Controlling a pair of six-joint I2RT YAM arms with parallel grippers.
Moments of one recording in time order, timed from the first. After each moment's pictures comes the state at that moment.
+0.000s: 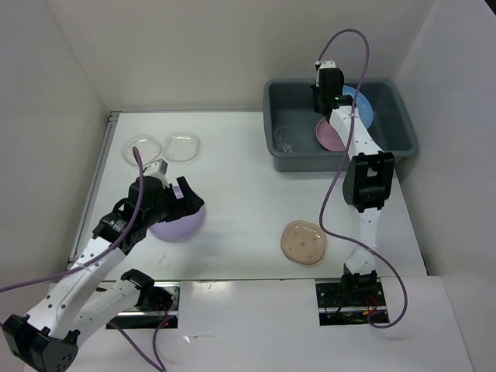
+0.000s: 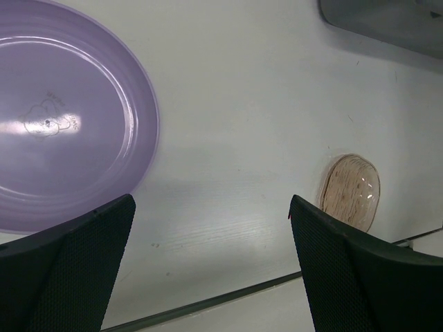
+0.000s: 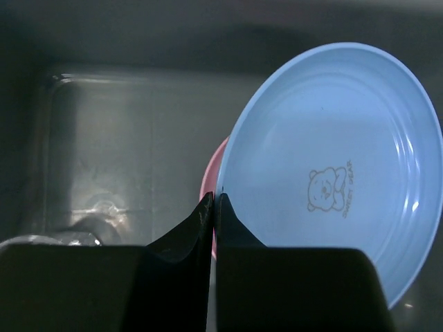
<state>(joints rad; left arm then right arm) -0.43 0.79 0.76 -0.60 -0.02 -0.68 0.12 2.17 2.06 -0.43 0.25 -0.10</state>
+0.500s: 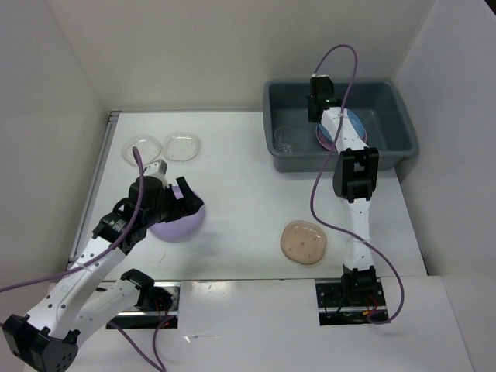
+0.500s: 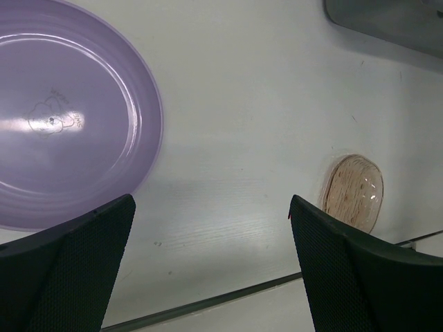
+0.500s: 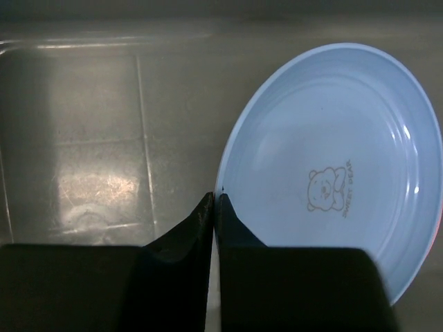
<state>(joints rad) -0.43 0.79 0.76 -0.60 -0.03 -0.69 0.12 2.45 2.30 -0.59 0.27 0.02</state>
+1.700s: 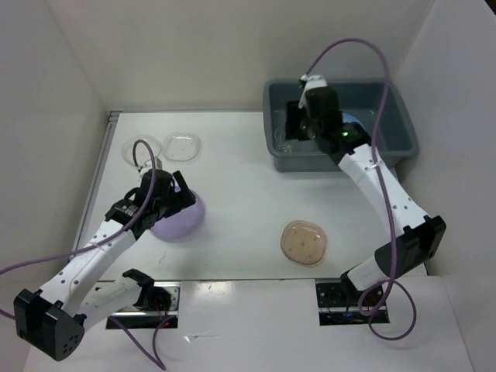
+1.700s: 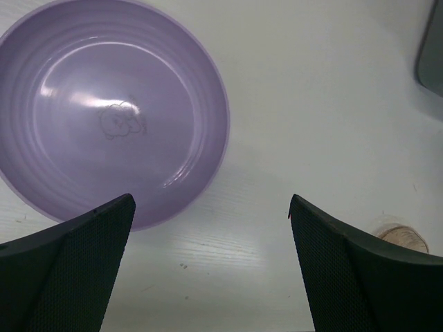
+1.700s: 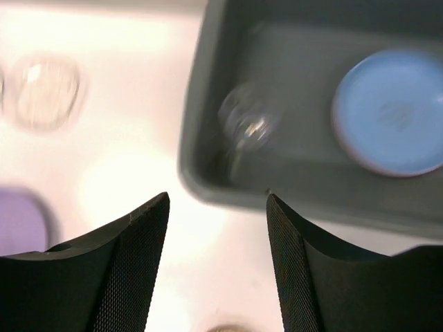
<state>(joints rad) -0.41 0.94 0.81 -0.64 -0.23 -0.78 0.40 1.50 1.69 -0.63 0.21 0.18</state>
